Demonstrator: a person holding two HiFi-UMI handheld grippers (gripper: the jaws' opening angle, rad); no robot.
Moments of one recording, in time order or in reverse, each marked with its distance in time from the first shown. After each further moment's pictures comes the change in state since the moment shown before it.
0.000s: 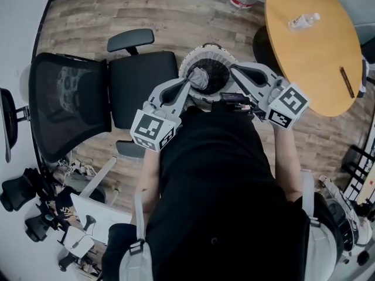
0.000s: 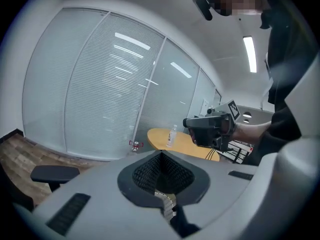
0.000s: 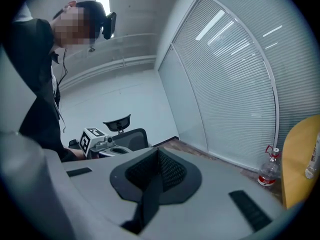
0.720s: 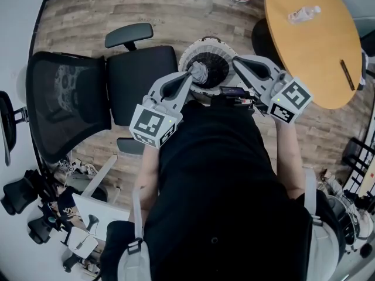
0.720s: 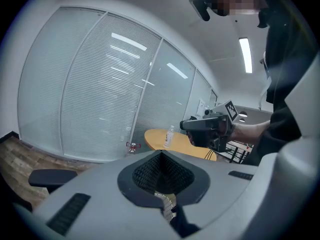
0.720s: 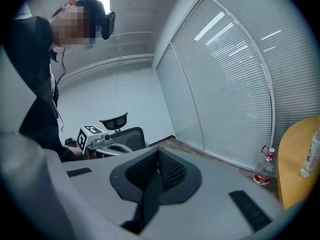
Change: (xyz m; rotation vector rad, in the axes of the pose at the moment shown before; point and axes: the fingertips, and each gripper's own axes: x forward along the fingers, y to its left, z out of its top) left arm -0.006 0.001 0.003 0.019 -0.011 -0.042; right arm 0.007 0.002 -0.004 -0.001 0.013 -0.049
